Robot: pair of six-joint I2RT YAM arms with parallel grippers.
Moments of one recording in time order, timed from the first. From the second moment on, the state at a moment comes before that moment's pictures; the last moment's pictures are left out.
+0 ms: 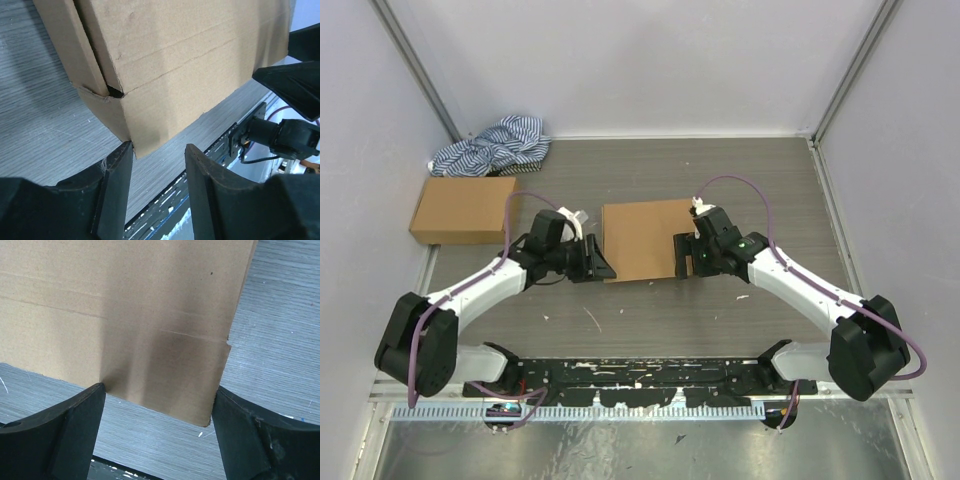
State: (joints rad) left arm -0.49 1.32 0.69 -0.18 0.51 -0.66; right arm 0.58 1.27 0.86 -0.56 0.02 0.39
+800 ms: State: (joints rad) left arm -0.43 1.35 0.62 0.00 0.67 -0.78; right arm 0.57 1.27 0.87 -0.59 0.03 0.39
